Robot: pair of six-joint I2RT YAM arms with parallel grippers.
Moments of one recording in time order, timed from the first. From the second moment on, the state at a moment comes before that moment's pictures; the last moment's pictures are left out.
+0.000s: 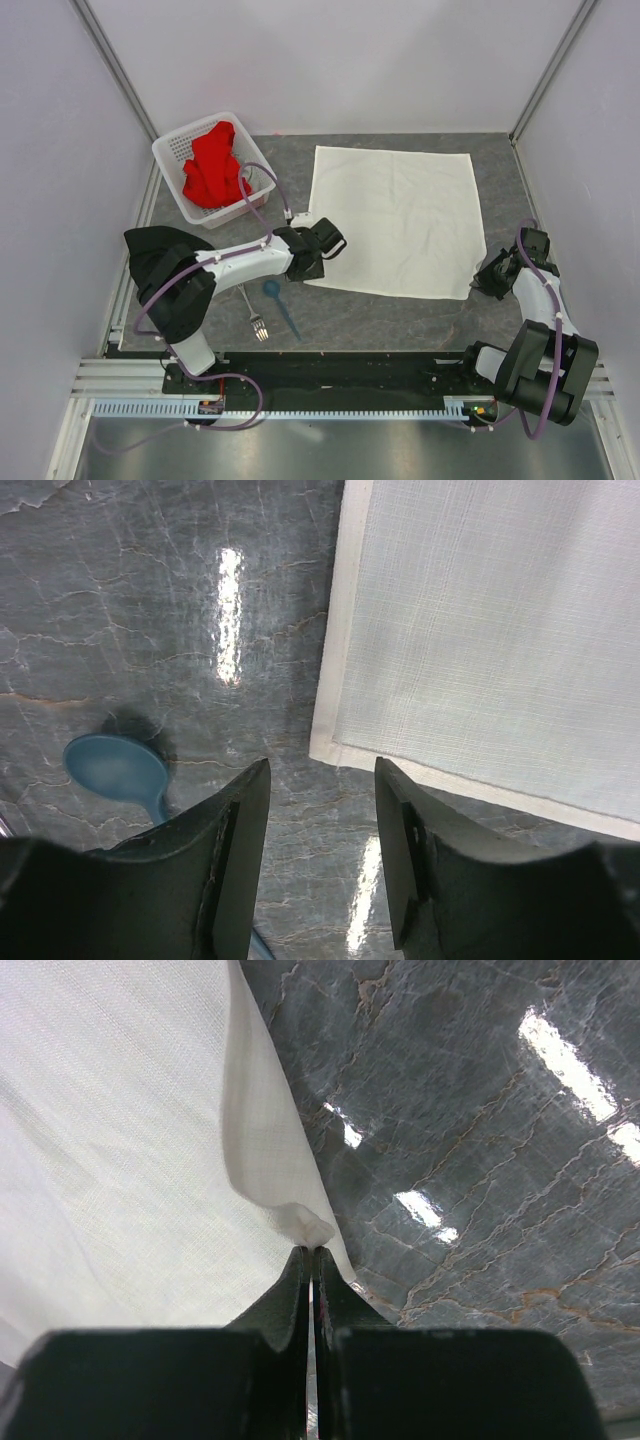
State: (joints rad) left arm -0.85 1.71 1.11 -0.68 -0.41 -0.93; right arm -0.39 1.16 0.61 -0.58 -0.14 0.55
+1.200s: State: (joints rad) left arm -0.78 1.67 0.99 -0.51 -0.34 -0.91; right arm -0.39 1.11 0.62 -0.60 -0.22 0.53
